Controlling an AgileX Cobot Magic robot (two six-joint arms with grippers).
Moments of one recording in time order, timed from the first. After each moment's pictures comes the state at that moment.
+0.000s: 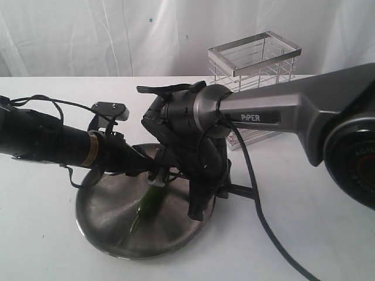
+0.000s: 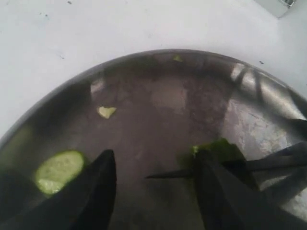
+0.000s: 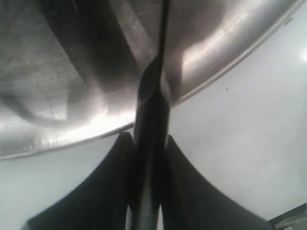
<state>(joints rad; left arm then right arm) -0.30 1.90 -0.94 1.38 -0.33 -1.43 0.80 2.17 -1.56 -0.42 1.23 -0.22</state>
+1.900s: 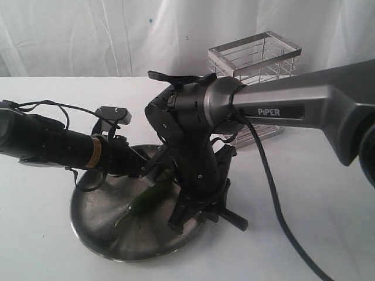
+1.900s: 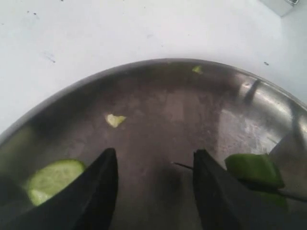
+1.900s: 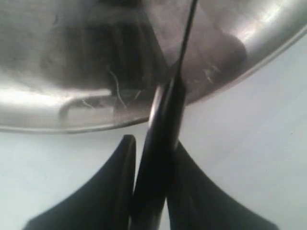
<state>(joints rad) -0.29 1.97 -0.96 1.31 -0.40 -1.35 0.81 2.10 -1.50 -0.18 1.23 -0.09</state>
